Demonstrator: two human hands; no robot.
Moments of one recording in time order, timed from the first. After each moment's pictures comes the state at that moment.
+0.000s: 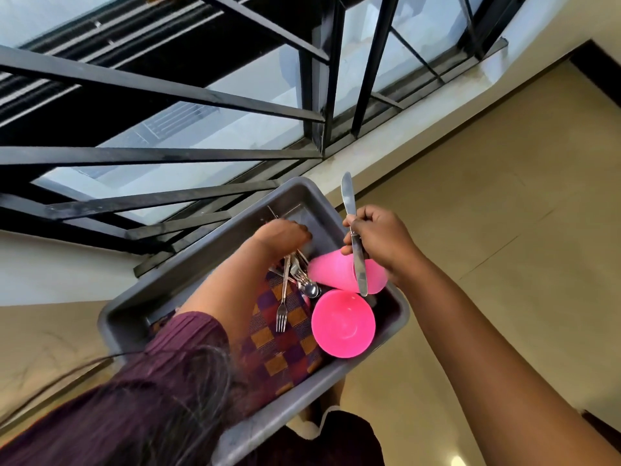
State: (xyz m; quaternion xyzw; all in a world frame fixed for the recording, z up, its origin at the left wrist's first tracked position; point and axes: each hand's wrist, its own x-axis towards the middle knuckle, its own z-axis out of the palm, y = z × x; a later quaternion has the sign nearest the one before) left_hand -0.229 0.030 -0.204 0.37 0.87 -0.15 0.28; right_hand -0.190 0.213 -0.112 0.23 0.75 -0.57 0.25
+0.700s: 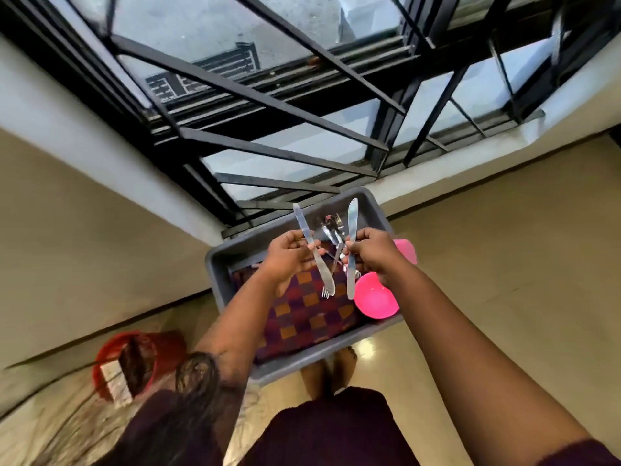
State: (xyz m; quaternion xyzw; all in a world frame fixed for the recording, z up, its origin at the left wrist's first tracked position) left_hand -0.071 -0.044 -0.048 -0.32 0.54 0.76 0.16; right_hand -0.124 0.127 -0.029 0.19 0.73 -0.55 0.35
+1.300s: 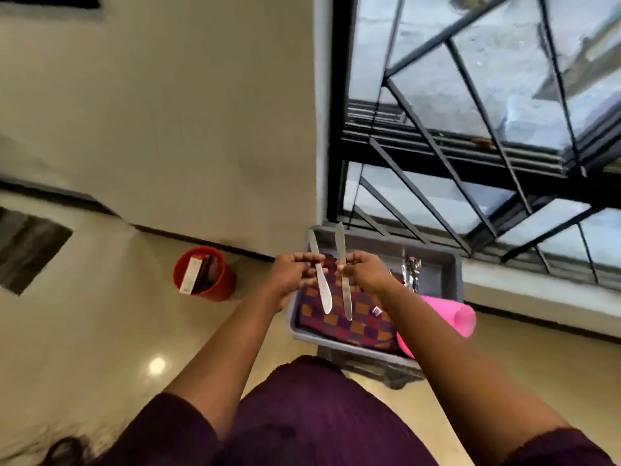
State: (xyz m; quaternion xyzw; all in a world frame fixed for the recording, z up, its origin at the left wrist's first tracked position) left_hand 0.116 -0.087 0.049 -0.45 0.50 0.74 -0.05; right_hand -0.013 0.025 0.054 -0.09 0.73 -0.44 0.51
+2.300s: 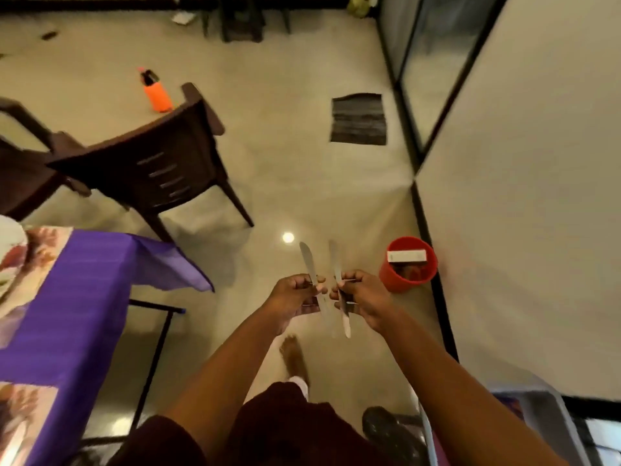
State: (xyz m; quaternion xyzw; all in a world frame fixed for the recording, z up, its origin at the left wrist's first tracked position) left_hand 0.479 0.012 0.033 -0.64 0.11 0.59 -0.49; right_hand 0.344 -0.085 0.050 -0.44 0.53 -0.08 0.72
